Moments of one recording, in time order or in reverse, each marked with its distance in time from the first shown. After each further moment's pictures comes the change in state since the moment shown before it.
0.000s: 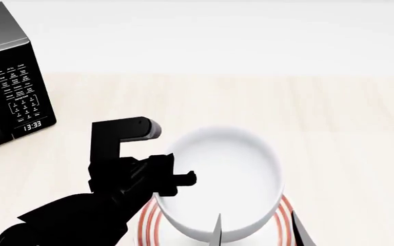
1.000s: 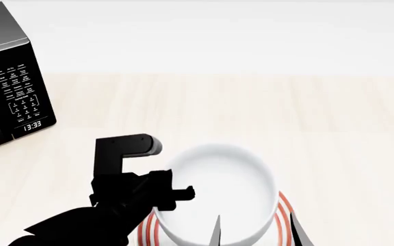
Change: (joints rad) left arm 0.008 -0.009 0.087 -0.116 -0.036 0.097 0.024; right arm 0.006 0.010 -0.013 0.014 0.010 -0.011 0.010
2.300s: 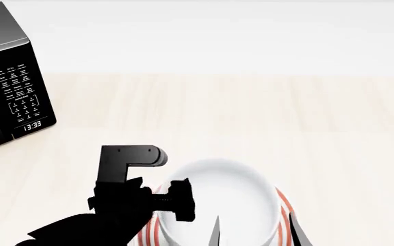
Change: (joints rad) left arm -0.008 -0.029 0.117 -0.016 -0.014 0.040 -0.023; right arm 0.005 0.015 -0.016 0.002 0.007 -0.007 0.015
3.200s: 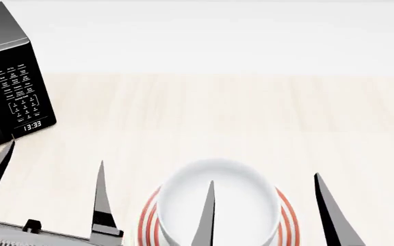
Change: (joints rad) left arm 0.250 -0.539 0.255 1.215 0.609 -0.078 -0.642; right arm 0.128 0.218 -0.117 -0.491 0.021 0.234 0.257
